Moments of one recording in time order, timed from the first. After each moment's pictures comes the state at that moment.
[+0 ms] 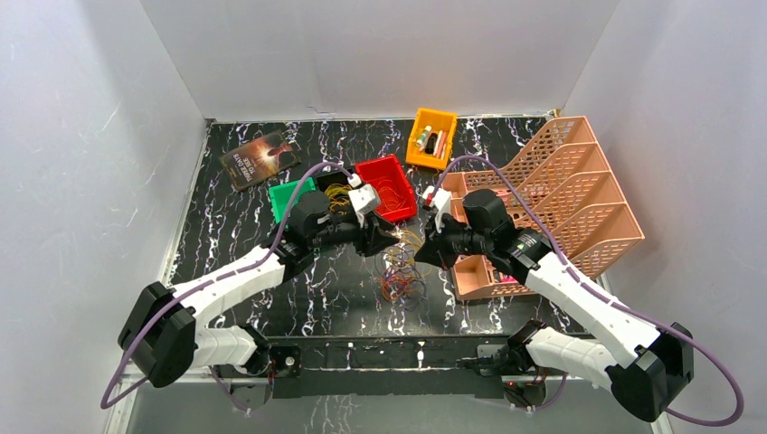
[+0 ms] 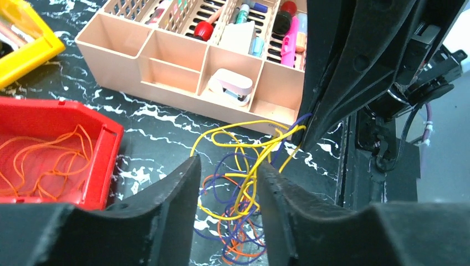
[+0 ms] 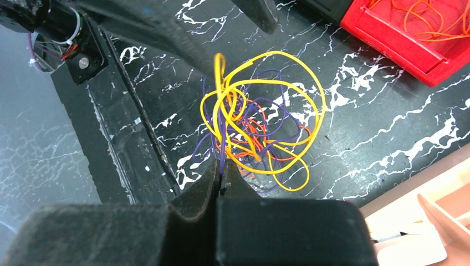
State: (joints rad) left arm -0.71 1.22 0.71 0.28 0.55 -0.02; right arm 0.69 1.00 0.84 -0.46 -0.49 -0.01
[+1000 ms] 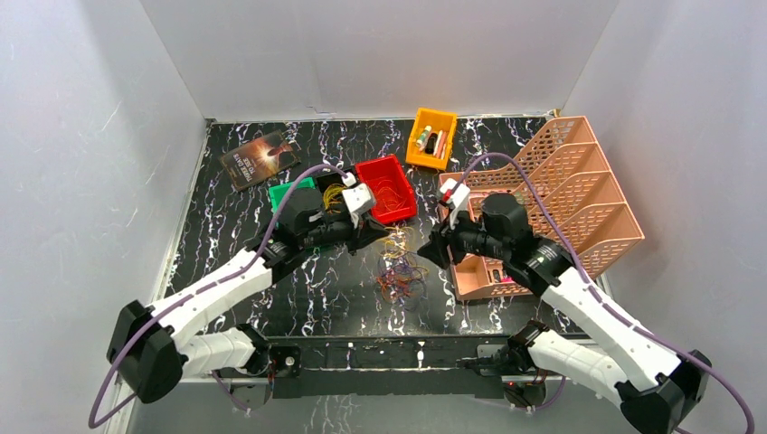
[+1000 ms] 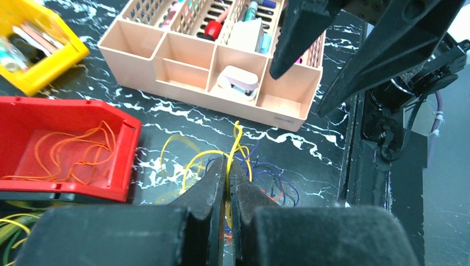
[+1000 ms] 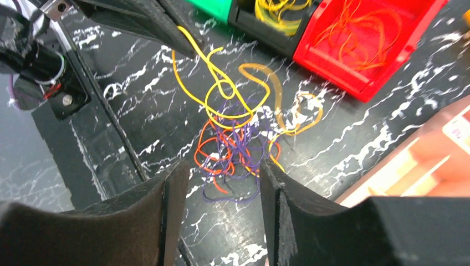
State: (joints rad) left arm -0.71 1.16 0.78 0.10 0.54 0.05; right arm 0.69 0.89 0.84 -0.45 -0.38 0.01
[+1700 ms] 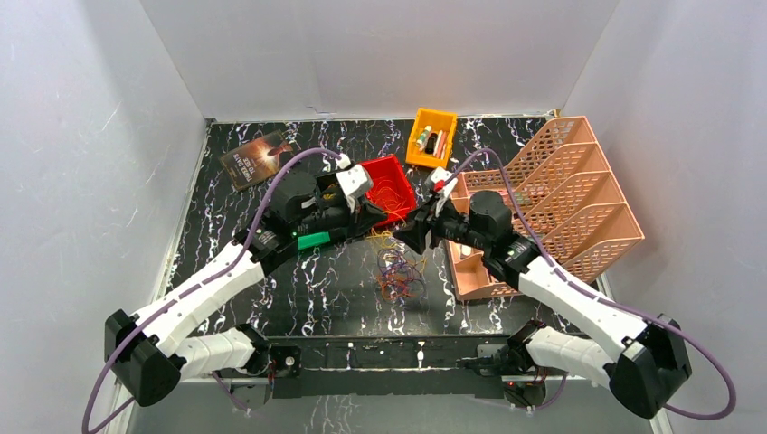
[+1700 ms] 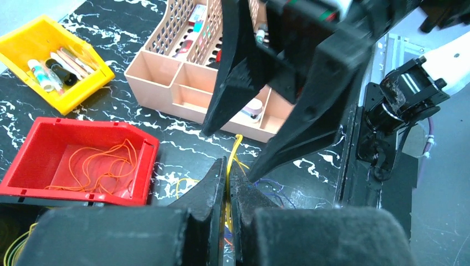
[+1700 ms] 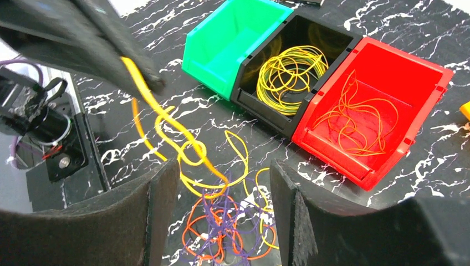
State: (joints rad) left arm -0.71 1.11 0.96 -0.09 0.49 0.06; right arm 0.69 1.01 0.71 0.10 -0.43 0.09
